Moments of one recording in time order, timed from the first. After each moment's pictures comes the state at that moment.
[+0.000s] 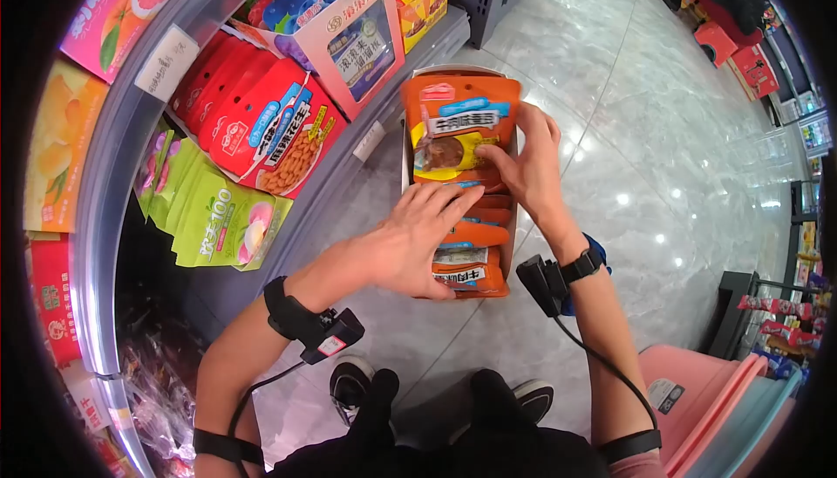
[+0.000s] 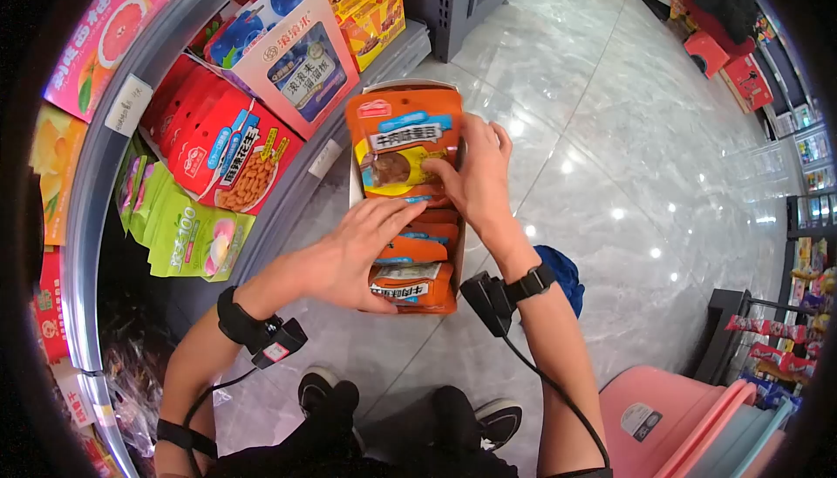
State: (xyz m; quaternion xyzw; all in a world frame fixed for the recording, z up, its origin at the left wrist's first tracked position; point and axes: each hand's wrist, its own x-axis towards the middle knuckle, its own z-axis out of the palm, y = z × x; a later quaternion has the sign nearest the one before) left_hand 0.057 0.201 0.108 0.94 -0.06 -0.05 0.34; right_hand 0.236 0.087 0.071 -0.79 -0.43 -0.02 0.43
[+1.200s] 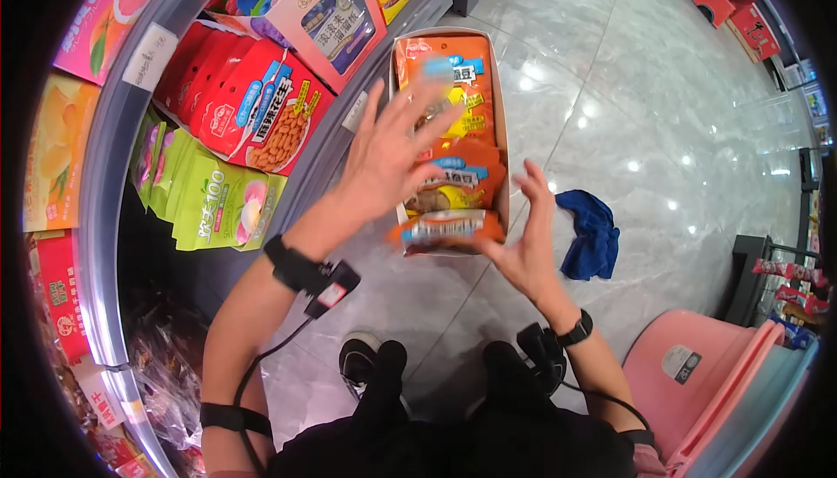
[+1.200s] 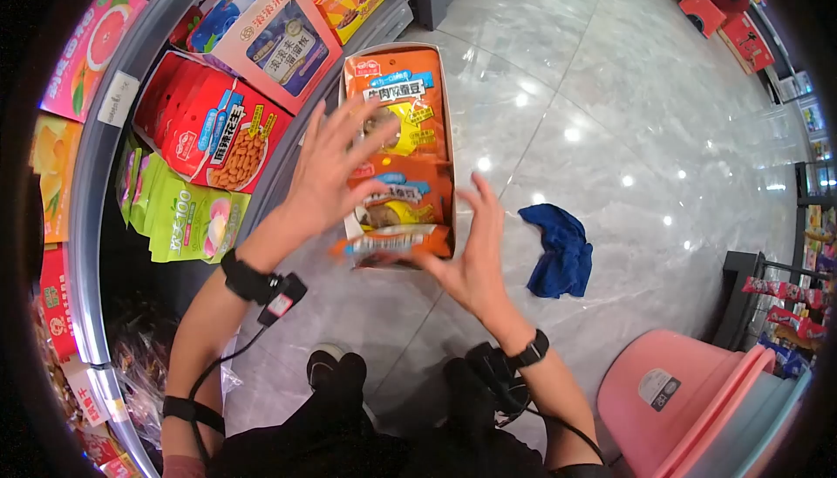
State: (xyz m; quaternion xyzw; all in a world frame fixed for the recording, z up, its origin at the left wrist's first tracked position) left_hand 0.074 0.217 0.099 0.98 -0.03 0.17 0.10; right_hand 0.133 -0.007 0.060 -0.81 -0.39 0.04 0.44
